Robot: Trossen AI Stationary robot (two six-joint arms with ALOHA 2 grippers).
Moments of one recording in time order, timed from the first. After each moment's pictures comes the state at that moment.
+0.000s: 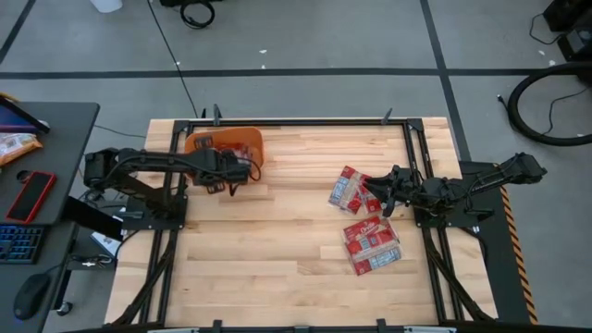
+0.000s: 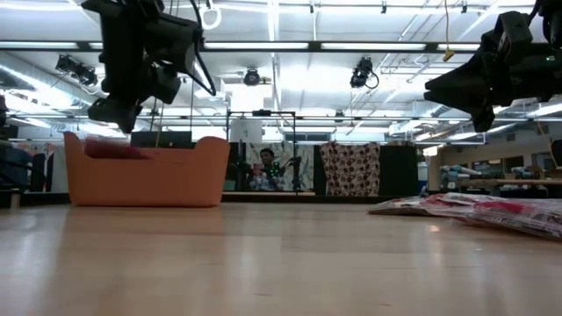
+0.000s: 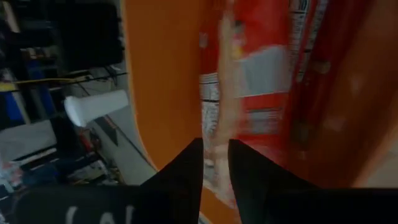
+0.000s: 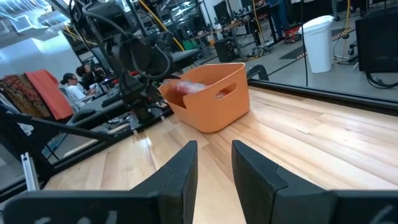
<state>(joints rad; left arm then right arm) 0.17 1.40 0.94 -1.28 -0.78 -0.18 0.24 0.37 0.01 0.35 0.58 0.39</state>
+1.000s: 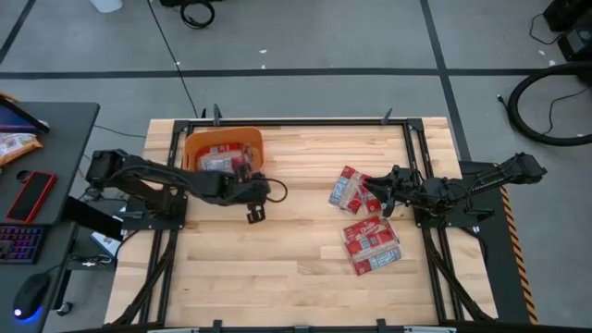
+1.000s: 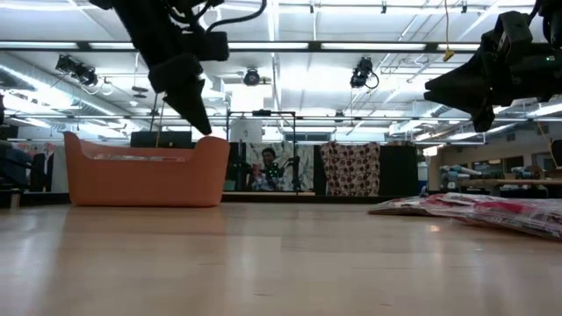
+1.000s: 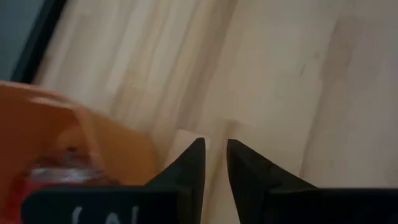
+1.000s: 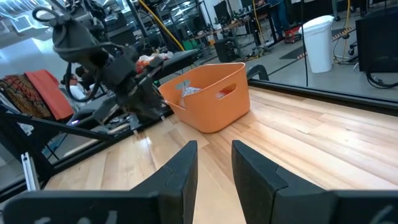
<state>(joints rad) -0.09 1.44 0.95 -0.57 -0.43 -0.23 0.24 0.37 0.01 0.35 0.58 0.39</state>
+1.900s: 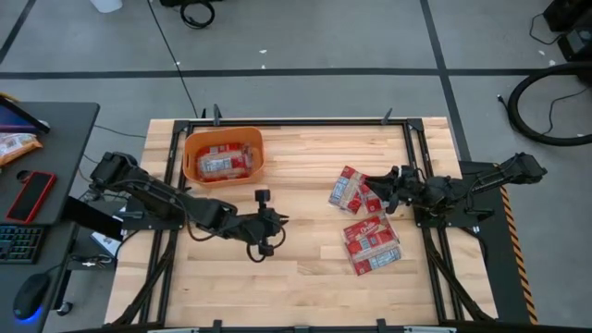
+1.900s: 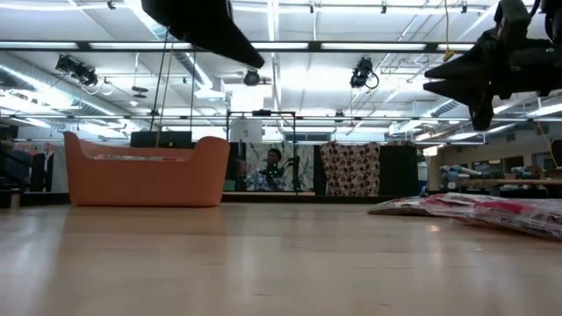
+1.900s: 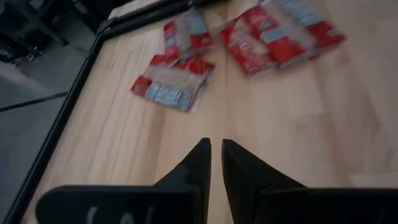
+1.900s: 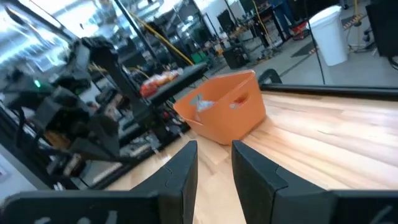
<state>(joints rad) -0.38 1.51 0.99 -0.14 -0.60 0.01 0.24 0.37 0.01 0.43 0.57 0.50</state>
